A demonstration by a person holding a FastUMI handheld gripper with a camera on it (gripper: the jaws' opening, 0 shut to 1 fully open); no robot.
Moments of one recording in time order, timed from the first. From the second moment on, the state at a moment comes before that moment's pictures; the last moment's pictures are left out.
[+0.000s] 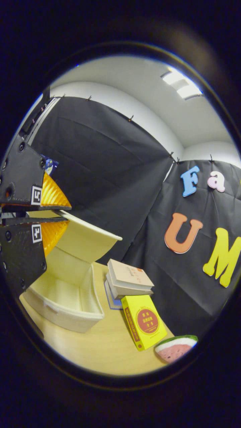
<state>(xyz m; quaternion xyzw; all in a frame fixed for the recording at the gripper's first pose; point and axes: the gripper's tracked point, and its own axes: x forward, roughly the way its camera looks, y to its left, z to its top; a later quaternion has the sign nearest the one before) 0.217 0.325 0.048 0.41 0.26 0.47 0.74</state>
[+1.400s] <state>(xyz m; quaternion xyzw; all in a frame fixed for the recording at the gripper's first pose) 0.234 0.356 0.040 0.21 0.17 0.35 0.90</state>
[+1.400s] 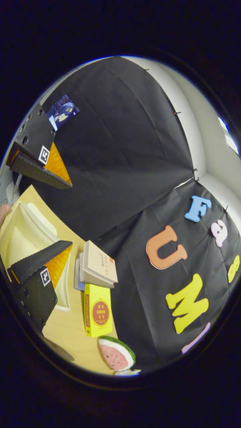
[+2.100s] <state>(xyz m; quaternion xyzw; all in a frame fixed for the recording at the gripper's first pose) 0.268 0.122 -0.083 0.11 0.22 0.12 0.96</state>
